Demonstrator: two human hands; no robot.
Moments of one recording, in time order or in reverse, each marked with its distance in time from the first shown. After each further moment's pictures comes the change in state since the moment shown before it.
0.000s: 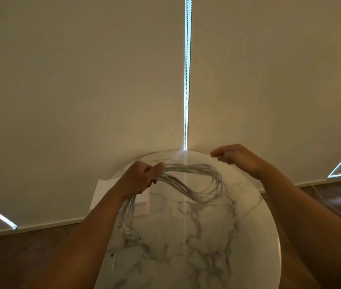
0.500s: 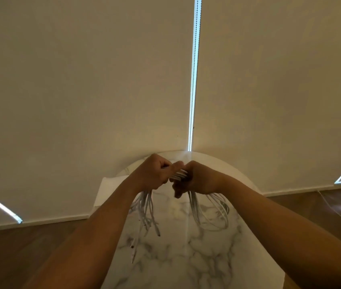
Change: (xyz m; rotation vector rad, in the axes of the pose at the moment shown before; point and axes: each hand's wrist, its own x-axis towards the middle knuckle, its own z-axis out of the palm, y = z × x) left_hand 0.005 0.027 0.009 0.112 -0.074 0.221; right_hand 0.000 -0.052 0.099 -0.080 -0.394 -0.204
